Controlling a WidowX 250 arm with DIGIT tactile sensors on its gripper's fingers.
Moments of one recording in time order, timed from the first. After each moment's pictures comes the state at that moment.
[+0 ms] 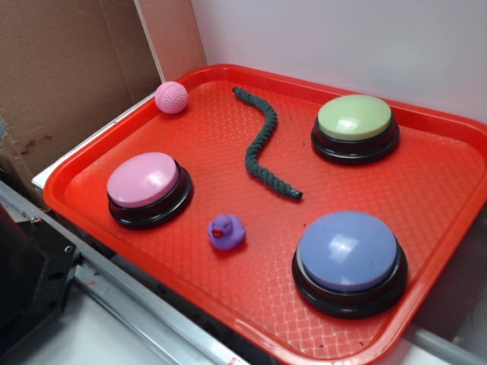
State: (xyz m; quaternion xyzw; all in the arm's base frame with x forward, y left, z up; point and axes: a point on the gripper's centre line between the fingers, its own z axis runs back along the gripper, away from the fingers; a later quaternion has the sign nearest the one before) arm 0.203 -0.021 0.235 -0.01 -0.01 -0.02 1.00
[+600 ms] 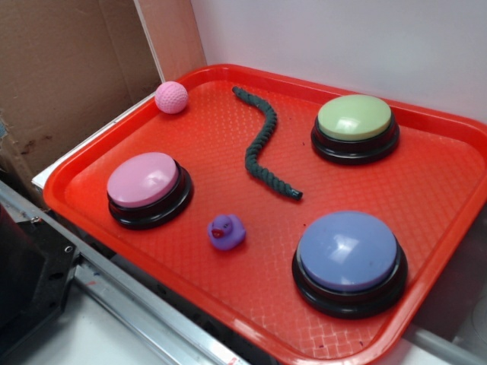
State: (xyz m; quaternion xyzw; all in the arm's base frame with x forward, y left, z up) arm 0.253 -0.014 0.220 0.06 0.02 0.33 0.94
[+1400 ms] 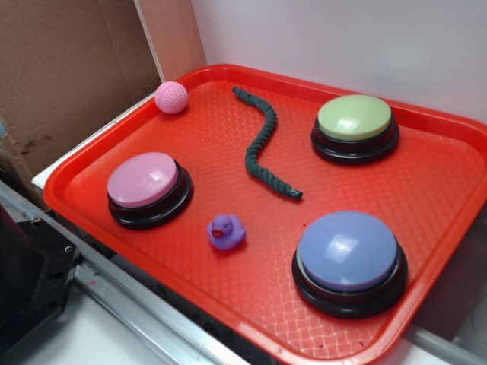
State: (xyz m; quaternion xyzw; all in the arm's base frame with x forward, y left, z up) arm 0.230 0.018 0.217 -0.14 -0.12 0.18 0.97
